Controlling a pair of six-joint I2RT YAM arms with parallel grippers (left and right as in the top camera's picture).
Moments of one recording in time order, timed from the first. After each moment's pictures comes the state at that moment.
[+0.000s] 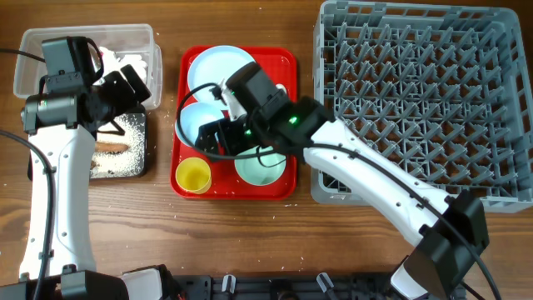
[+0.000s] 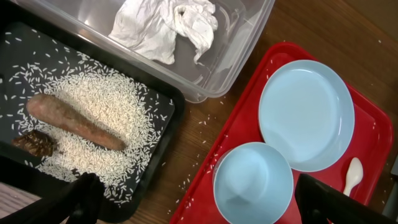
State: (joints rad) left arm 0.16 1.46 1.38 -0.93 0.01 -0.40; right arm 0.80 1.76 1.55 -0.71 -0.33 0.43
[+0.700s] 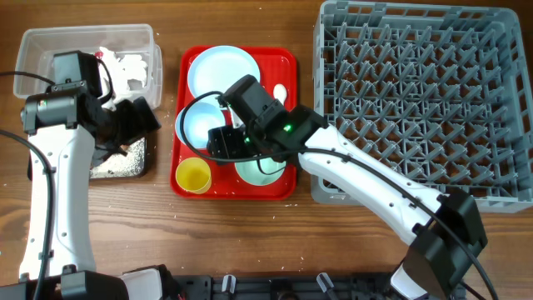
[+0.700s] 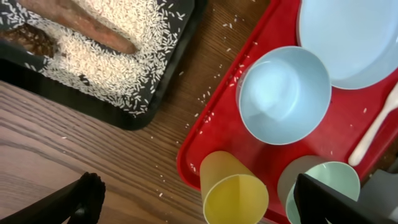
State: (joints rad) left arm 0.16 1.46 1.38 -1.24 0.07 -0.38; right arm 0.82 1.77 1.48 -0.70 -0.25 0.51
